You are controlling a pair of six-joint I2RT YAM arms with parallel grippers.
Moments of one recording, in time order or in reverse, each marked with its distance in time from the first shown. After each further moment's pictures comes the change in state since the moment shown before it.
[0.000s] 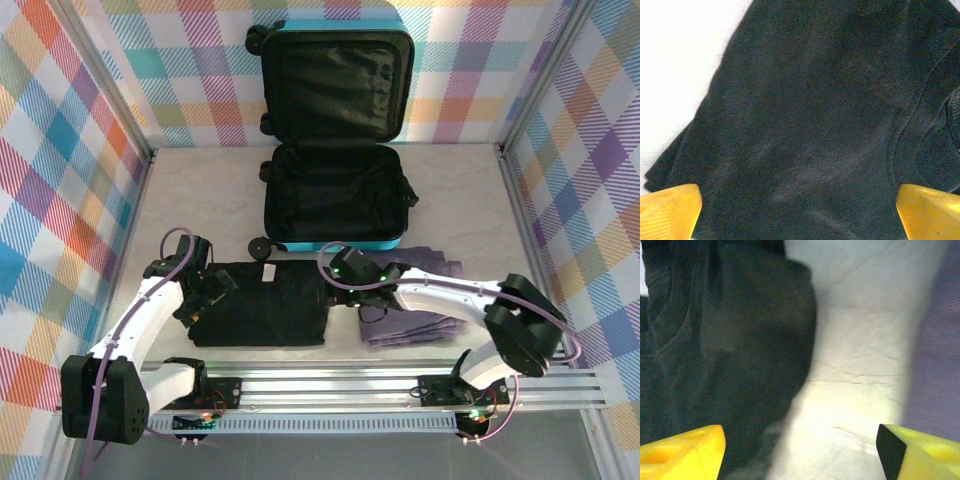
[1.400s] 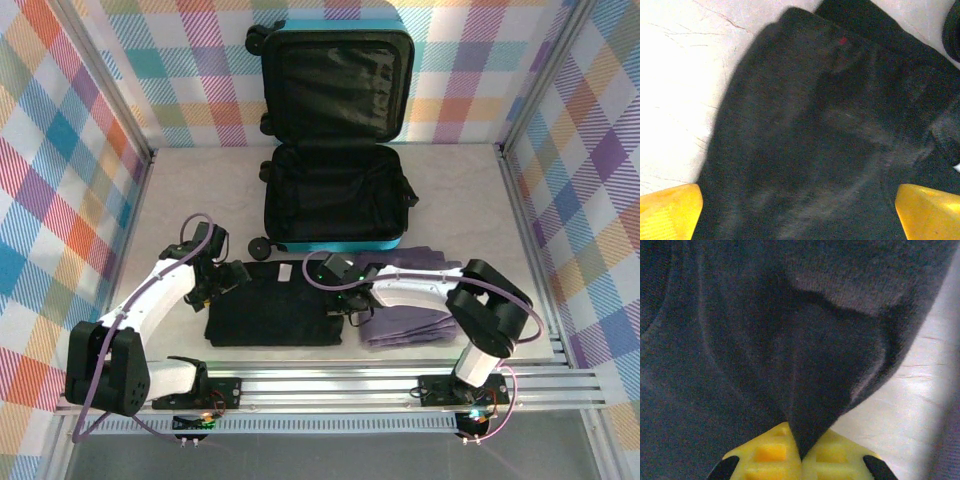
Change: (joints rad) left arm -0.101 0.143 0.100 0.045 -0.010 0.053; right arm 0.000 0.144 0.043 -0.053 0.008 0.029
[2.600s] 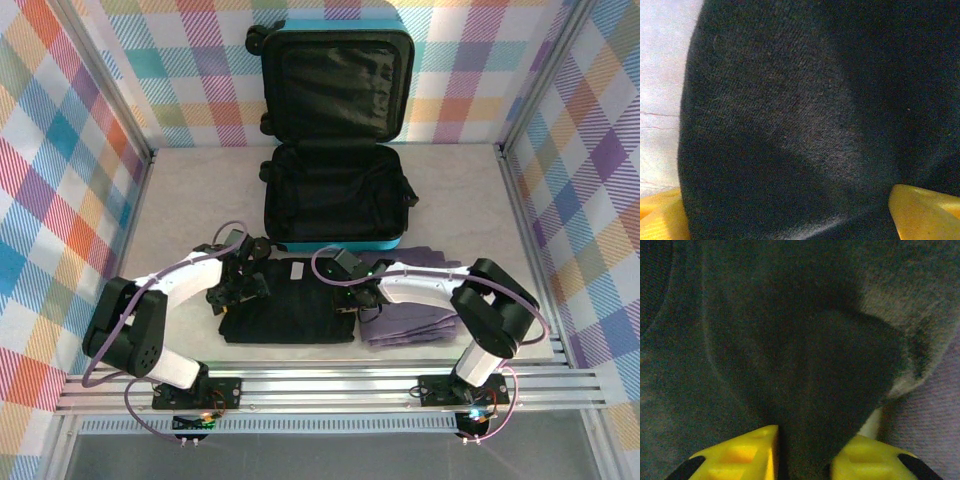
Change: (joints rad) left arm -0.159 0.222 -0.025 0.126 0.023 0.000; right arm -0.043 -0.007 -0.023 0.005 -0.042 -0.059
